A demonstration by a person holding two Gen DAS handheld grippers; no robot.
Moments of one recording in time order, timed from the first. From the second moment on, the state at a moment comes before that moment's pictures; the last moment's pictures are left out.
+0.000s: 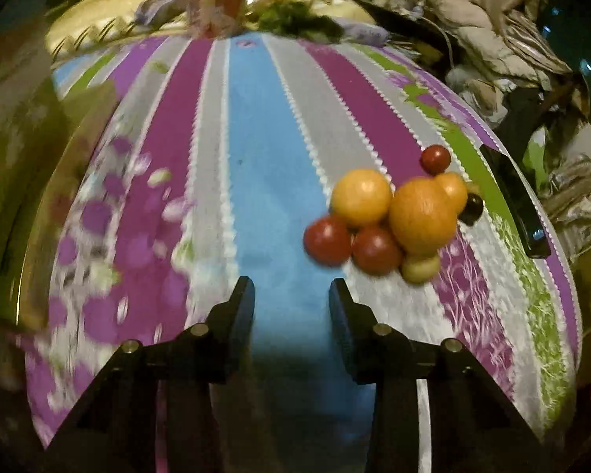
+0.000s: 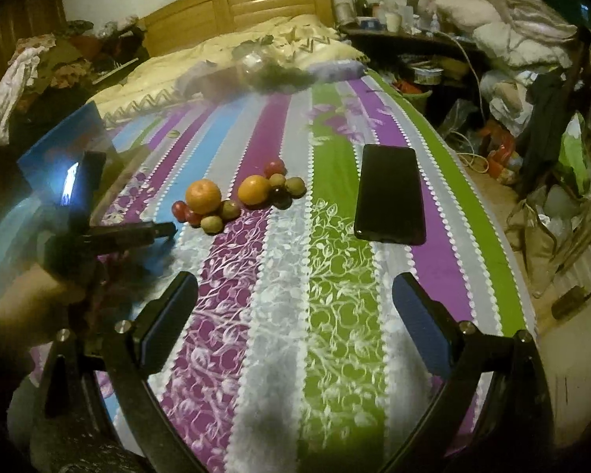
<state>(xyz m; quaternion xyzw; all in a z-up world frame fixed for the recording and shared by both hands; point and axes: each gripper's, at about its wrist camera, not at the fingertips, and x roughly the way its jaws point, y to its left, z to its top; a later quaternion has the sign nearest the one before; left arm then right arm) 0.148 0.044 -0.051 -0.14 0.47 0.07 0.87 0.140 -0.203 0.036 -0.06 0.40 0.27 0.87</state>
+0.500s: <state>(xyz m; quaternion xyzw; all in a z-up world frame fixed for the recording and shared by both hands) 0.175 0.058 -0.058 -0.16 0.44 0.02 0.88 0.193 -0.136 0.038 -0.07 0.38 0.32 0.87</state>
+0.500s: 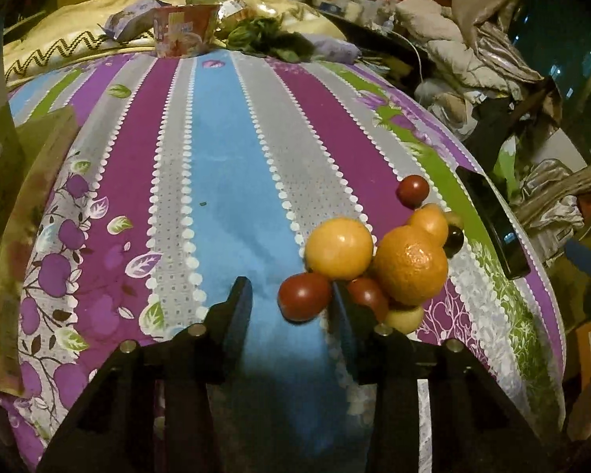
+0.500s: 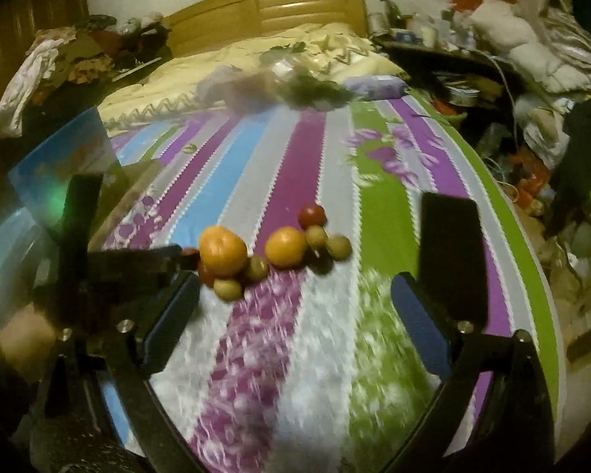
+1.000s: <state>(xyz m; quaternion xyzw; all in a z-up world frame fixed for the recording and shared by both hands) 0.170 0.053 -0.061 -0.14 0.42 0.03 0.90 0.202 -0.124 0.039 -0.04 0.39 0.34 0.86</state>
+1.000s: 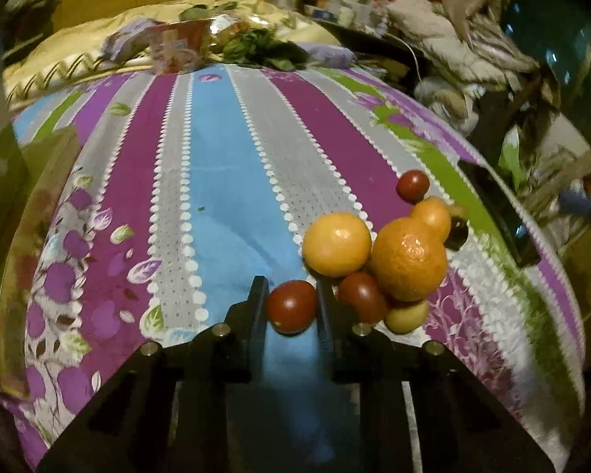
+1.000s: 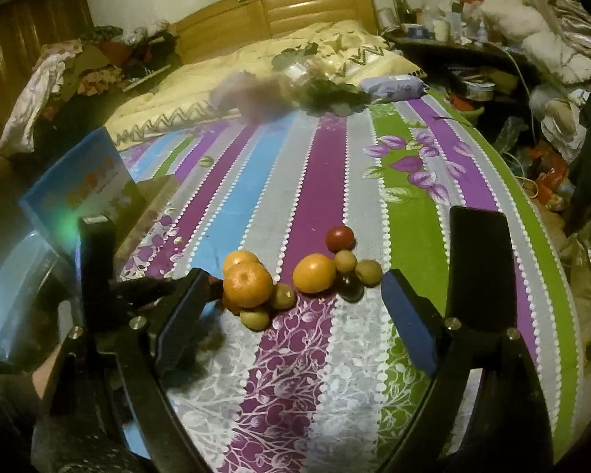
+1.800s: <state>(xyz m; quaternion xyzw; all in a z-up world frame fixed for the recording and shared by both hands) 0.127 0.088 -0.019 -0.19 0.42 0.11 0.88 0.225 -0.049 -0.026 -0.06 0.48 0.34 0.81</state>
